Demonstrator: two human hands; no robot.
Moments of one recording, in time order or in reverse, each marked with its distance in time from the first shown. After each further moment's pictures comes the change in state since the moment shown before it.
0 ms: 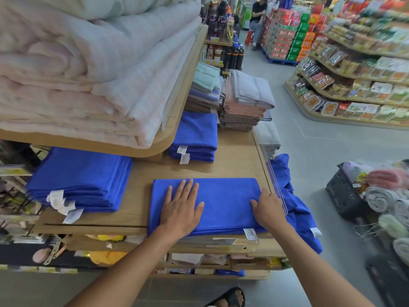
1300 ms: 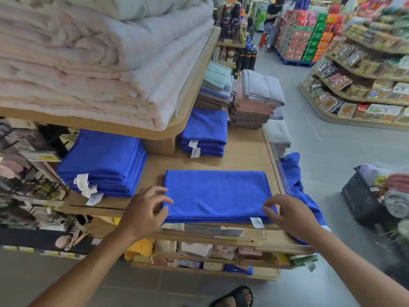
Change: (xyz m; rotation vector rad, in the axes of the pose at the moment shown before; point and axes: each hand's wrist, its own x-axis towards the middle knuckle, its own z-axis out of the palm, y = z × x) left_hand -0.094 -0.094 -0.062 -0.454 0.147 0.010; right_hand -0.062 0.036 -0.059 0.138 0.001 -0.496
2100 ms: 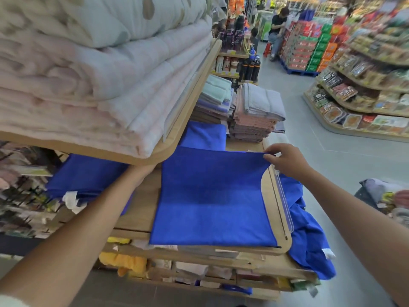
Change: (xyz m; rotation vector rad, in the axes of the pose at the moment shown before) left_hand 0.183 -0.009 -0.035 -0.534 0.237 -0.447; right_hand 0.182 0.016 -0.087 0.181 0.145 0.035
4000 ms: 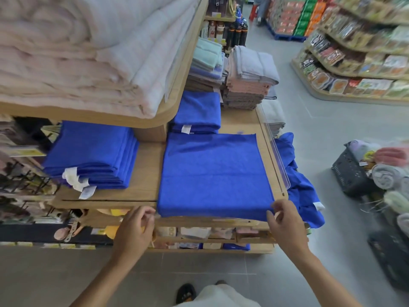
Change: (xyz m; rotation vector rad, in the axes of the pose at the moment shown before) left_hand -0.223 -0.142 -0.022 0.451 -0.045 0.324; right_hand -0.268 0.017 0.127 0.109 0.197 0.344
